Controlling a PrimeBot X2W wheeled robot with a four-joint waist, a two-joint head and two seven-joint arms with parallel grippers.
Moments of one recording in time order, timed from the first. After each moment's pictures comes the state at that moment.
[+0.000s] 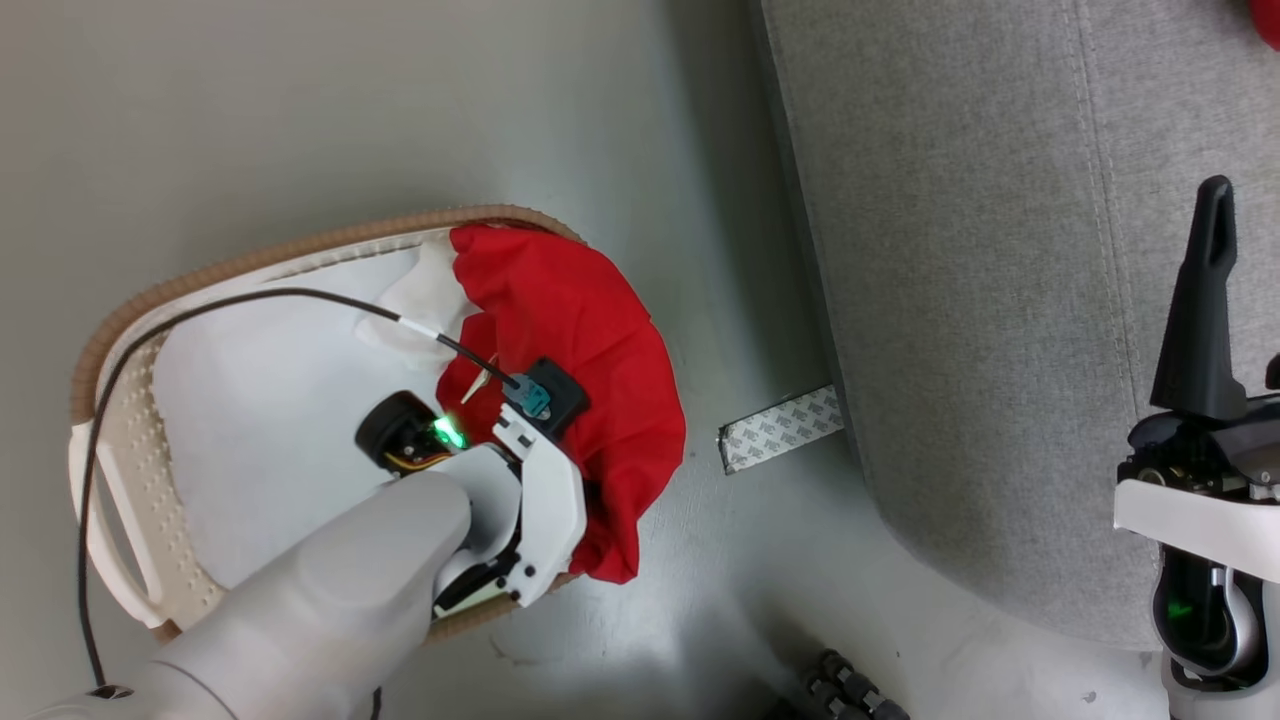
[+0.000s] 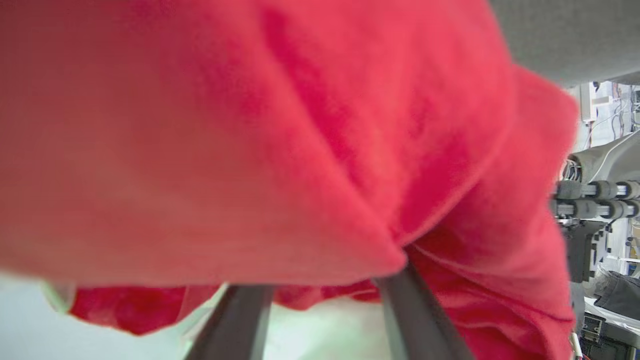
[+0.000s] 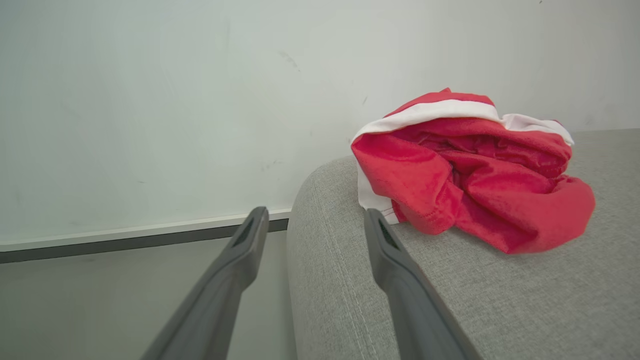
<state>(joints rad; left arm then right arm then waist) -0.98 0.31 -1.28 0.74 -0.77 -0.13 0.19 -0.36 -0.05 0.00 -0.17 0.44 0.13 -0.26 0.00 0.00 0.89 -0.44</state>
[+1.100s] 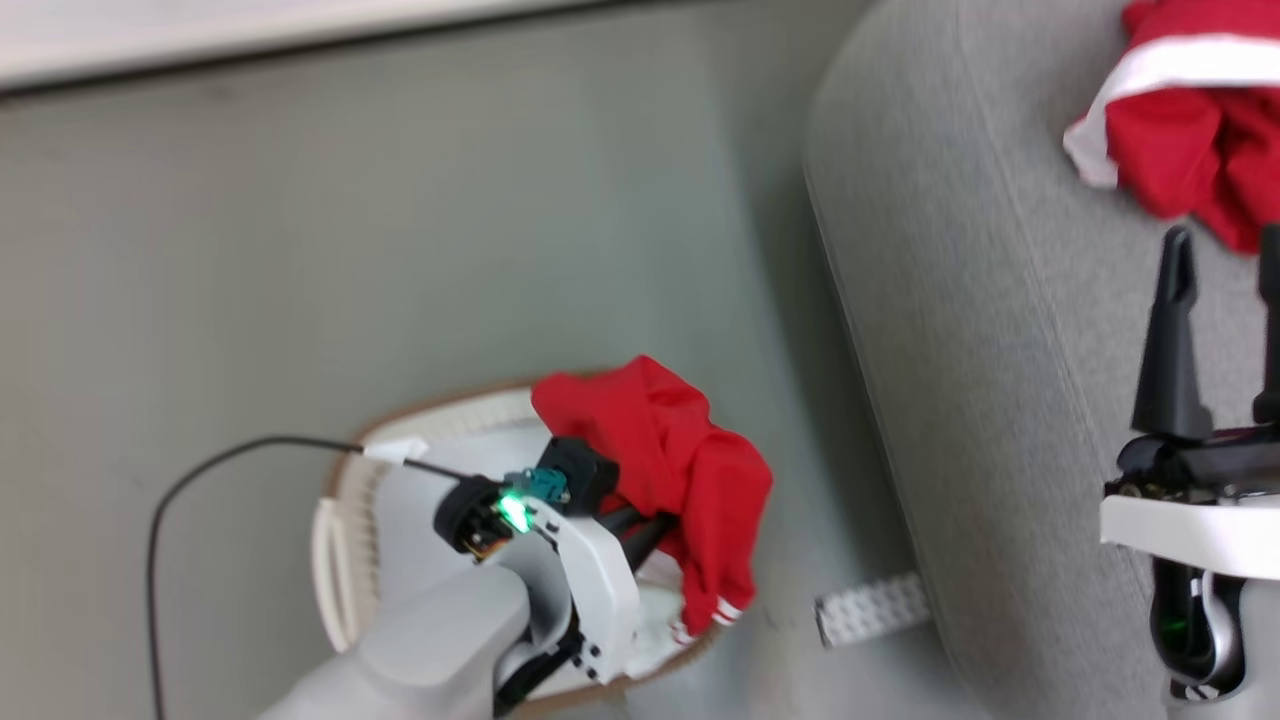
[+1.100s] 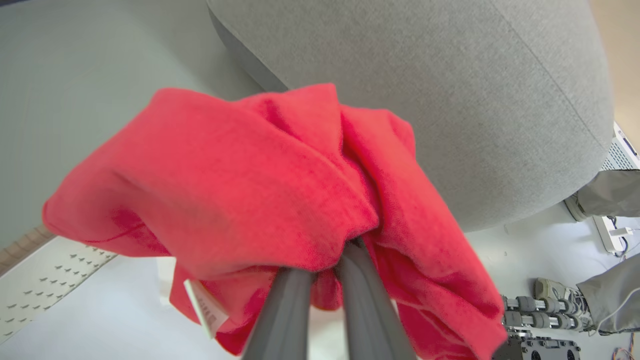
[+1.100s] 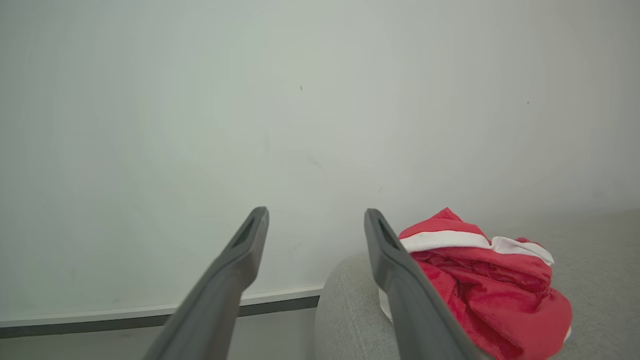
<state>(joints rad) -0.85 0.24 -1.28 0.73 -0.89 -0.13 -0.16 -0.34 -0.05 -0.04 -0.05 0.33 0.13 -0.26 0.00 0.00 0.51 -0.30</state>
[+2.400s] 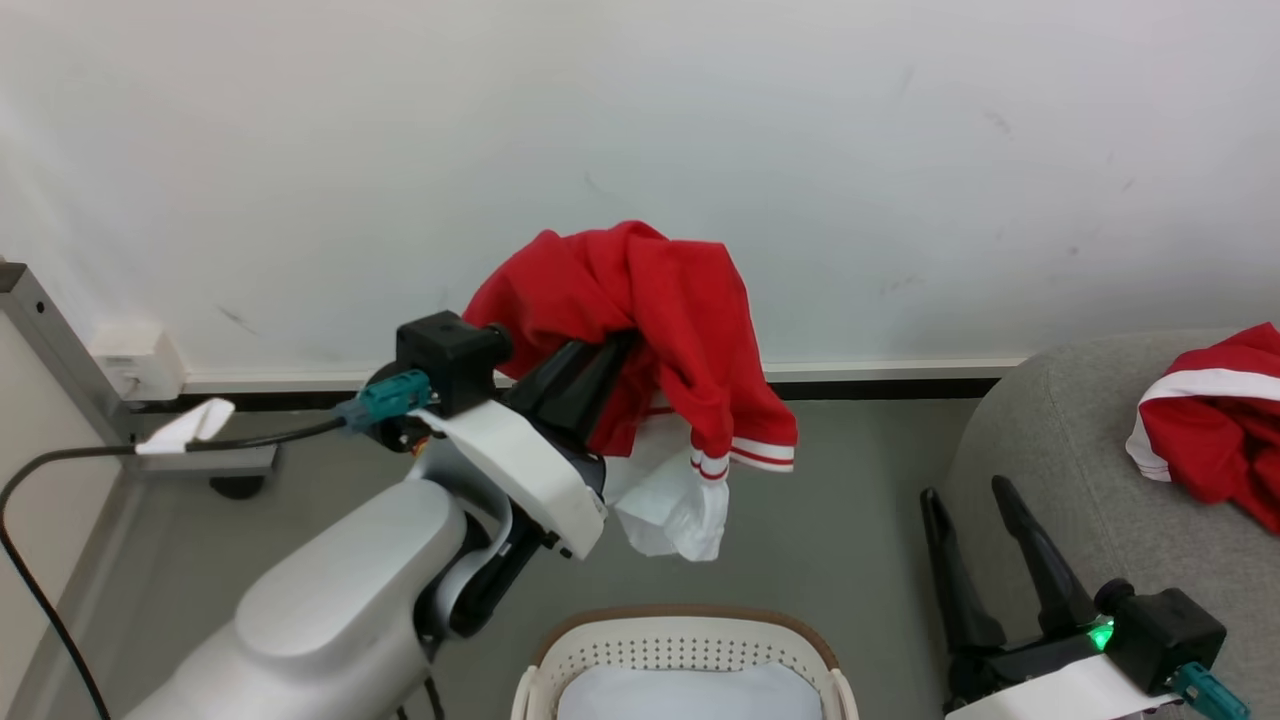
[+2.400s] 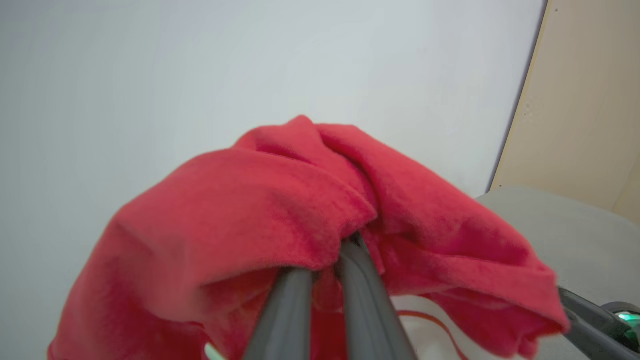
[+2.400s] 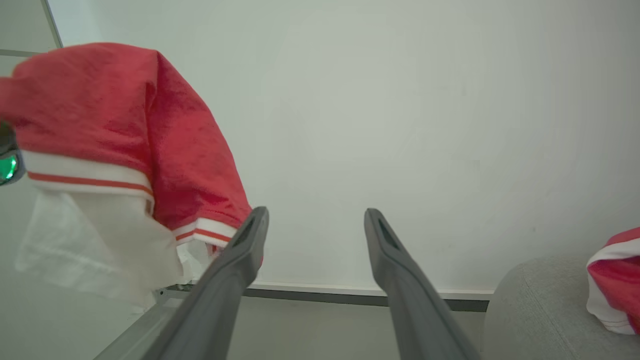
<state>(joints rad) -0.80 0.40 -0.95 0.25 -0.88 0.06 -0.24 -0.12 -0.07 0.21 0.13 0.40 0.13 -0.22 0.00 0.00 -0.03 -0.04</state>
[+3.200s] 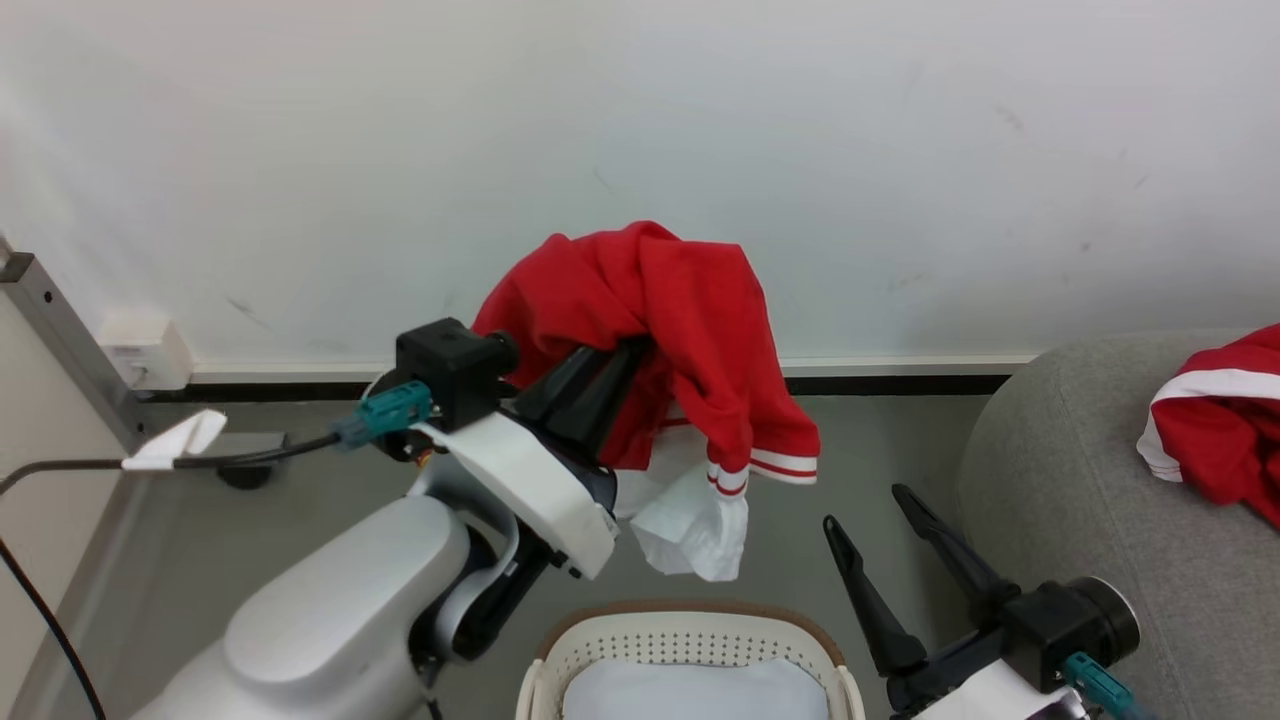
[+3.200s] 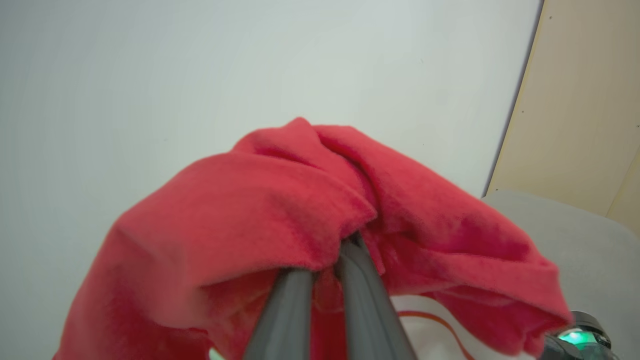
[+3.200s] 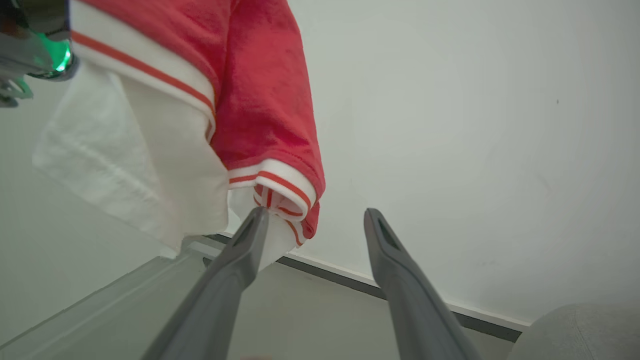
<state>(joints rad) -0.78 0.44 -0.95 0.10 -0.89 0.13 -0.20 -0.19 -0.11 0.39 0.20 0.29 0.13 -0.23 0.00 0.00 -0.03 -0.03</state>
